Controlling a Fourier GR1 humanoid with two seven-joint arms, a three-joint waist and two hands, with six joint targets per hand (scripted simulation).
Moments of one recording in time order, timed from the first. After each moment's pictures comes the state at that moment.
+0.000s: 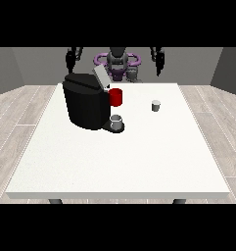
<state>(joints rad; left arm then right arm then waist) -0.01 0.07 -0.03 -1.58 0.02 -0.04 0.01 0.01 -0.11 -0.02 -1.60 -0.02 -0.01 0.02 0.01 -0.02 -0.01</state>
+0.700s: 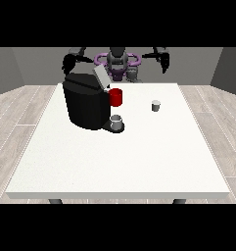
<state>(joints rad) 0.03 0.12 0.03 -1.56 0.03 -0.12 -0.19 0.02 -0.04 -0.08 -1.55 -0.02 -0.09 -0.08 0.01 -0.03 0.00</state>
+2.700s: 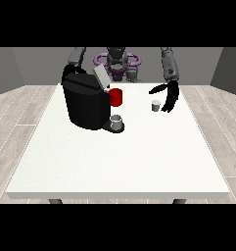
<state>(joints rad) -0.48 0.38 0.12 -0.79 -0.29 -0.10 -0.15 -0.20 -0.03 -0.03 -1.43 0.03 -0.16 -0.03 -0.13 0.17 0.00</state>
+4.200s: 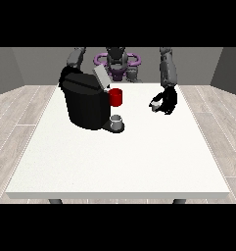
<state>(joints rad) -0.61 0.41 0.04 -0.55 -0.61 0.19 -0.31 -0.22 -0.03 -0.04 -1.41 -0.02 -0.15 -0.05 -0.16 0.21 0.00</state>
